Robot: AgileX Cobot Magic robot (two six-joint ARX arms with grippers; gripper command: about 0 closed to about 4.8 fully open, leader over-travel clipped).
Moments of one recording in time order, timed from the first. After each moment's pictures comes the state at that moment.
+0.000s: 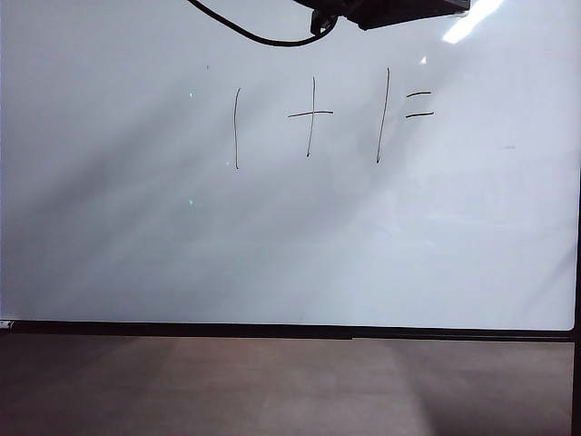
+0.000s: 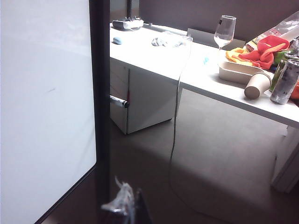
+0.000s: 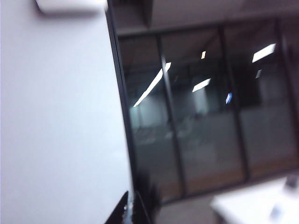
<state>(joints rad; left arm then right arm) -0.91 1.60 1.15 0.35 0.22 -0.01 -0.02 0.30 0.78 0.09 0.26 0.05</state>
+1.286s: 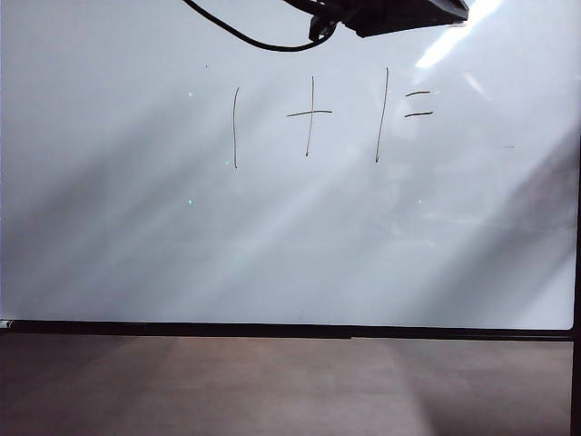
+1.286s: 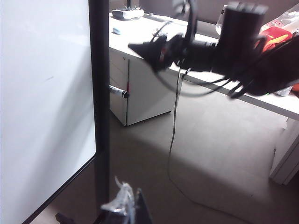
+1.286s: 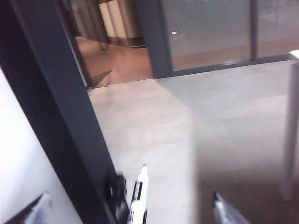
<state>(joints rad) -0.91 1.60 1.15 0.32 0.22 -0.01 -0.54 1.73 0.92 0.85 -0.65 0.21</state>
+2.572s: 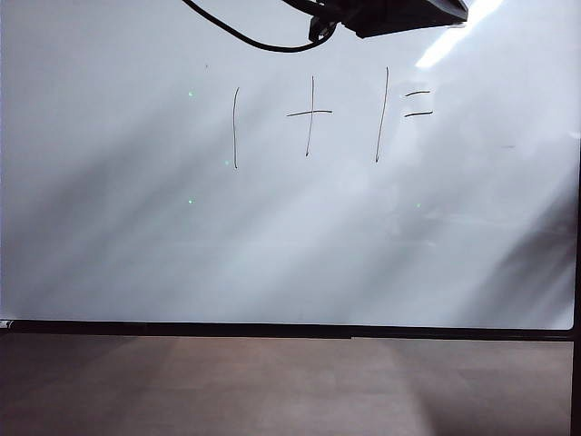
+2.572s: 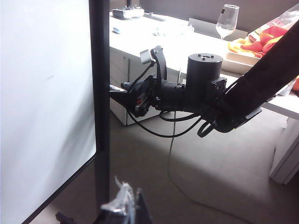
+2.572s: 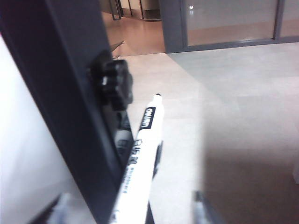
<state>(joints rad) -0.91 1.60 1.15 0.32 0.22 -0.01 -0.45 2.01 0.92 1.03 -0.62 0.11</state>
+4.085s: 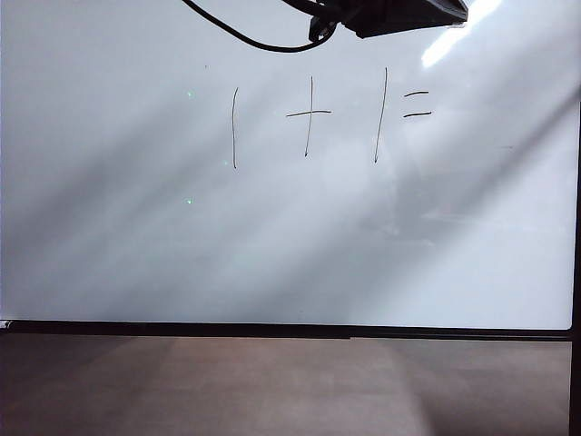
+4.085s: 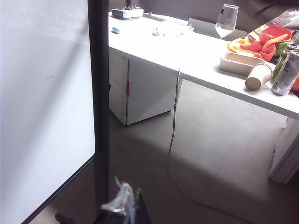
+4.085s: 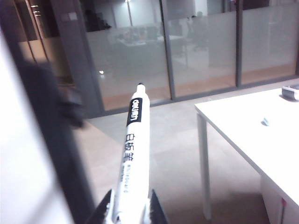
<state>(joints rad) -0.91 1.60 1.15 0.32 0.22 -0.01 -0.58 1.04 0.88 0.30 -0.33 0.19</state>
